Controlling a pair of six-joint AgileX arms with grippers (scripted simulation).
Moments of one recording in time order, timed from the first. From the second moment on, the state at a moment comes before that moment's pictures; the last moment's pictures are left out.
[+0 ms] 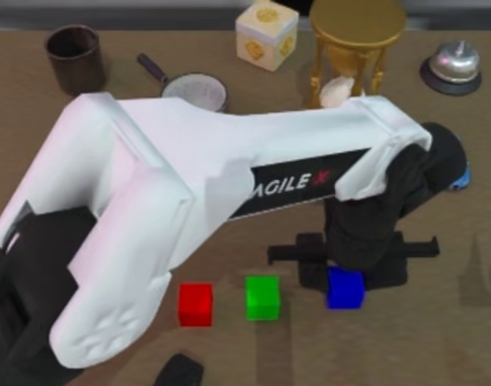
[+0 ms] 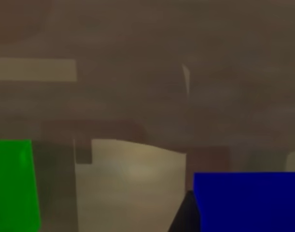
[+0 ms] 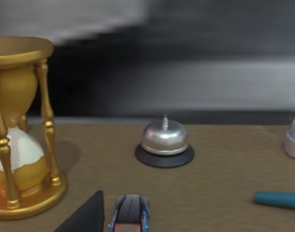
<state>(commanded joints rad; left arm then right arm) -0.98 2.36 1.90 -1.09 -0.03 -0.98 0.01 0.00 0.00 0.00 0.00 0.00</state>
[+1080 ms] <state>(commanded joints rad) -0.98 2.36 1.90 -1.09 -0.03 -0.98 0.01 0.00 0.00 0.00 0.00 0.00</state>
